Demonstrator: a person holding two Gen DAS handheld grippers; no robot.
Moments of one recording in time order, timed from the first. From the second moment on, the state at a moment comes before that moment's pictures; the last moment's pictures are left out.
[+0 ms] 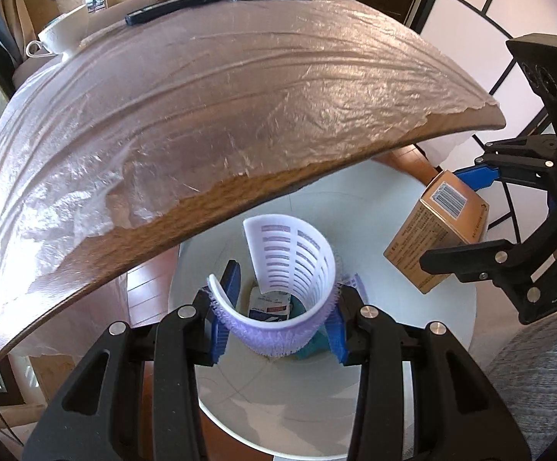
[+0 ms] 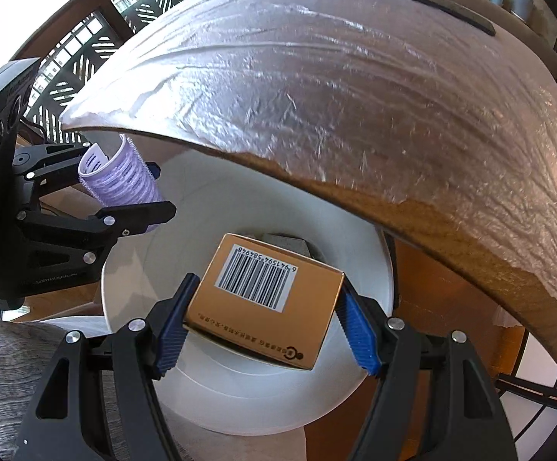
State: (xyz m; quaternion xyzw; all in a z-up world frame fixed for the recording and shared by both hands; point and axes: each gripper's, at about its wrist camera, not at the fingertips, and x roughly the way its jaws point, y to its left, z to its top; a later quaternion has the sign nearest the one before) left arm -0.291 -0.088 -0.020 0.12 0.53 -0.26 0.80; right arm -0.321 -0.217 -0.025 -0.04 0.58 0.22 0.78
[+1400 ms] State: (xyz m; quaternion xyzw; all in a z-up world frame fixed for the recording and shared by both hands) left arm -0.256 -0.078 0.084 0.09 0.40 -0.26 0.87; right arm -0.286 -0.261 0.077 0.02 0.46 0.18 0.87
